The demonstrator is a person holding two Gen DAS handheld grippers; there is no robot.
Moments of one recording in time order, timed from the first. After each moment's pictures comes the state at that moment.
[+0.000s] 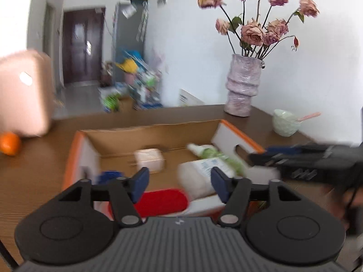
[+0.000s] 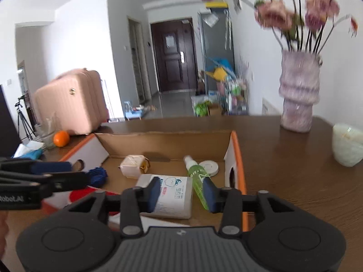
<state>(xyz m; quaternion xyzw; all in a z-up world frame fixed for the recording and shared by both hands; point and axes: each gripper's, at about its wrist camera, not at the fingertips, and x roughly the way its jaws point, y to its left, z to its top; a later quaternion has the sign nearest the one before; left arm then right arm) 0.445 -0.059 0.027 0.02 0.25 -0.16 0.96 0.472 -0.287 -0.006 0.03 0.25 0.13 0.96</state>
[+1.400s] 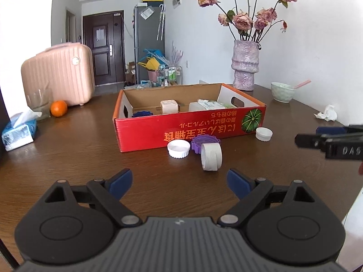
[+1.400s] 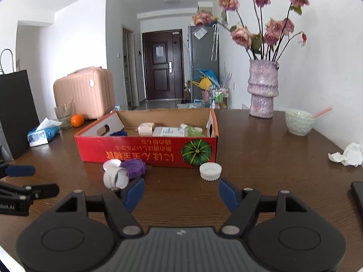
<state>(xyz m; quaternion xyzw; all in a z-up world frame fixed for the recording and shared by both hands) 0.275 -0.041 -0.014 0.03 0.25 -0.10 0.96 0.269 -0.292 -0.020 0.02 0.24 0.08 0.97</state>
